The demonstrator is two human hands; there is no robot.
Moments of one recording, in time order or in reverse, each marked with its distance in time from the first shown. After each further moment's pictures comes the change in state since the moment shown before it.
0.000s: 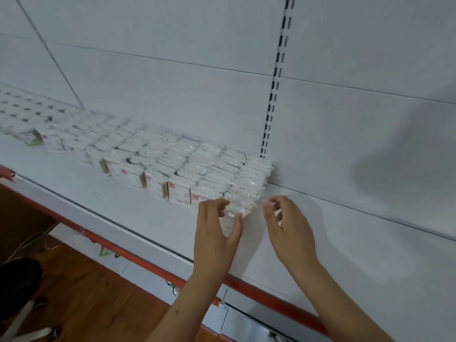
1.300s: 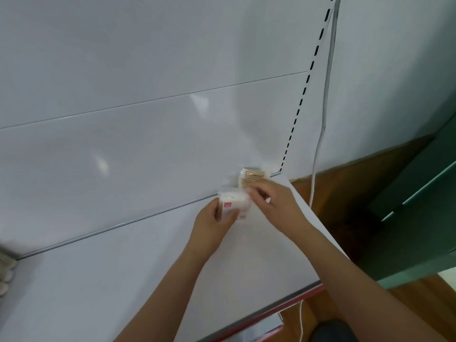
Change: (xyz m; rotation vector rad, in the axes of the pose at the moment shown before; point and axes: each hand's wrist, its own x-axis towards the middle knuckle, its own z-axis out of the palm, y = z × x) left_hand -0.102 0.255 0.324 -0.345 -1.023 -0.035; right_hand -0.087 0.281 -0.332 -0.022 0.347 0.276
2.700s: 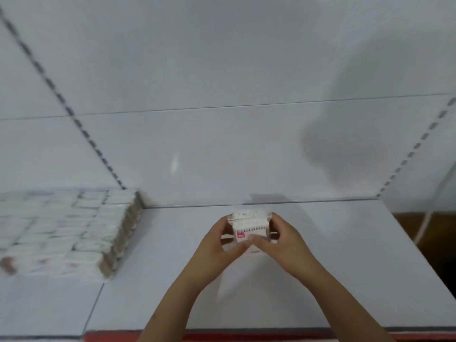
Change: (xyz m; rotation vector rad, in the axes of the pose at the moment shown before) left_hand -0.107 -0.044 -0.147 0.031 0.090 -0.018; right_hand -0.049 -0.105 0.125 0.430 -0.392 0.116
